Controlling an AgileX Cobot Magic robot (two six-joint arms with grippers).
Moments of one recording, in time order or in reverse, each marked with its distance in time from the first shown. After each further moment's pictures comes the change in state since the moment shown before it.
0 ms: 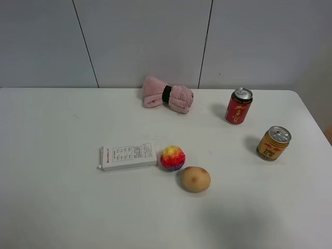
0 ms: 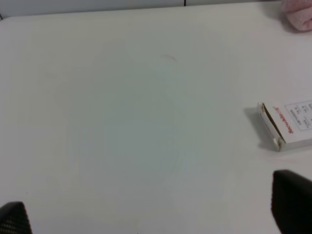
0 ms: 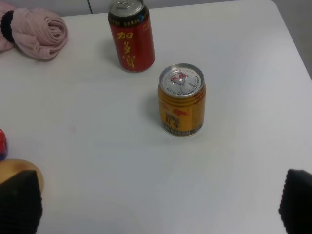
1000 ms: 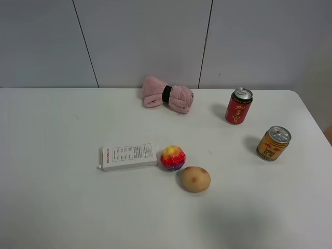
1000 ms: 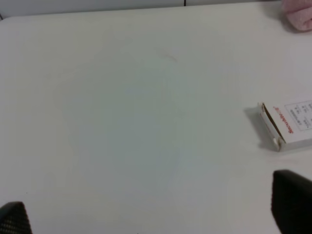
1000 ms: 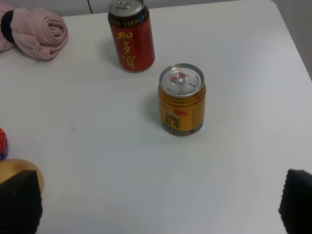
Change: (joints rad) left arm 0.000 0.000 0.000 0.000 0.000 0.000; right arm 0.000 0.000 0.000 0.000 0.000 0.000
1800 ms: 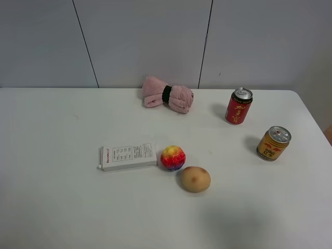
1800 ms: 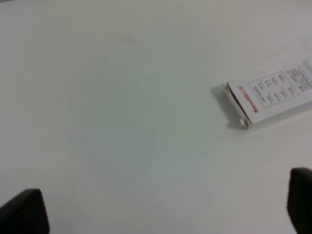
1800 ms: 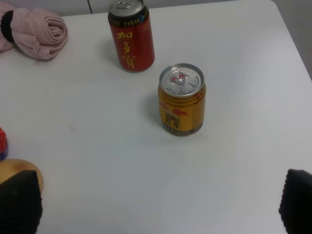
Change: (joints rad) left arm -0.001 0.559 -0.283 -0.172 -0.001 0.280; right arm 0.000 0.000 0.000 0.000 0.000 0.000
